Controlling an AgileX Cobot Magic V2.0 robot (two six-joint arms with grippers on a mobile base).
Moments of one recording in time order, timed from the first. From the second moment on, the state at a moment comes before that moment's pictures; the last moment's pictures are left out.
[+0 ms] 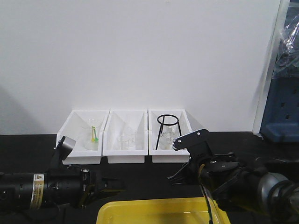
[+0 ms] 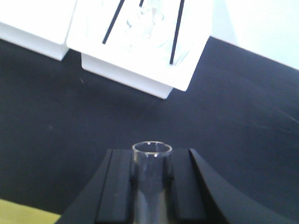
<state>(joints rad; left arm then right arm) -0.17 1.64 -0.97 1.50 -0.87 -2.02 0.46 1.88 -1.20 -1.64 0.31 1.52</state>
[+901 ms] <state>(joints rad) -0.17 1.64 -0.97 1.52 -0.87 -2.02 0.46 1.96 -1.20 -1.43 0.30 1.56</state>
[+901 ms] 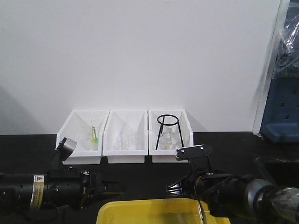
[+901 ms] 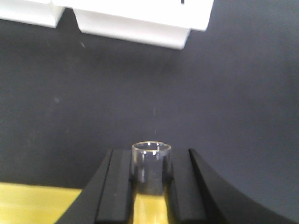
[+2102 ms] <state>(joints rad) -0.17 1.64 -0.97 1.52 -0.90 -2.02 0.46 1.96 -1.20 -0.63 0.41 1.00</state>
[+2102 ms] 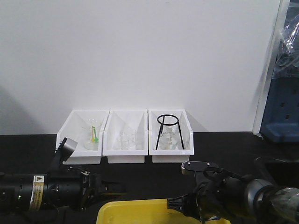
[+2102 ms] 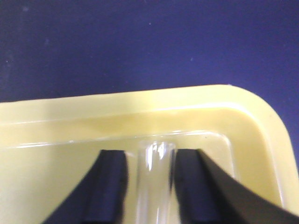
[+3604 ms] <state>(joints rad) -0.17 0.93 -0.46 1.76 -0.77 -1.91 0.46 0.77 -0.49 -0.31 0.23 0.34</state>
